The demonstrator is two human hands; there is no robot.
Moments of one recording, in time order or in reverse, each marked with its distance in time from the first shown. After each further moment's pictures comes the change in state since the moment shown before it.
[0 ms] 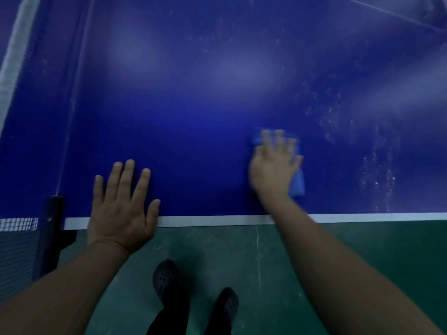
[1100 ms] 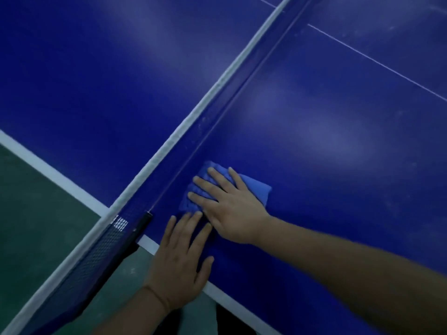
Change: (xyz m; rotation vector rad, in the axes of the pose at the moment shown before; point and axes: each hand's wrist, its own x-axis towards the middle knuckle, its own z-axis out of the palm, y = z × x) left_hand -0.008 0.005 0.008 -0.199 0.192 -0.195; right_hand 0.012 -0.213 0.039 -0.118 -0.302 -1.732
